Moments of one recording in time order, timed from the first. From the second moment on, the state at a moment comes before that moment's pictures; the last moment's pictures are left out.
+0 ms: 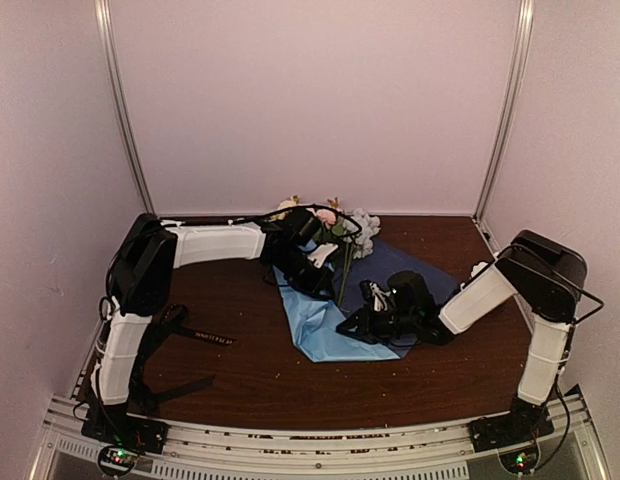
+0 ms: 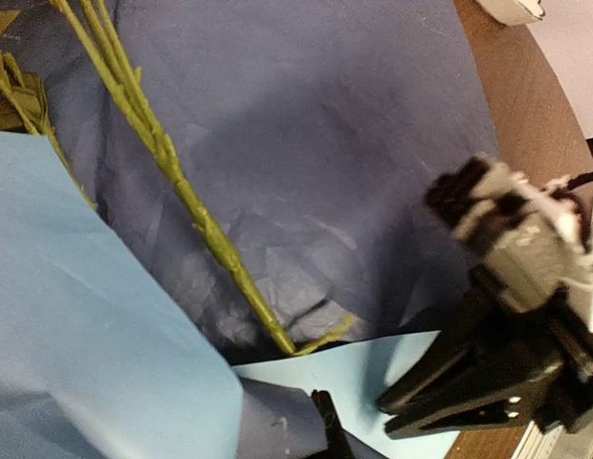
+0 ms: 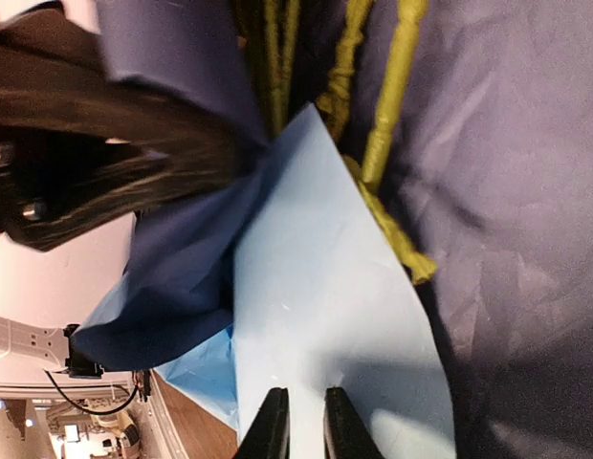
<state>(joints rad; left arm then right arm) -0.79 2.27 1.83 -0.58 0.44 -0.15 0.71 1.91 0.70 0.63 -0.48 0.94</state>
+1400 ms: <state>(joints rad) -0.78 2.25 1.80 -0.60 0.45 -0.06 0.73 1.89 0.92 0.35 -0.54 0.77</state>
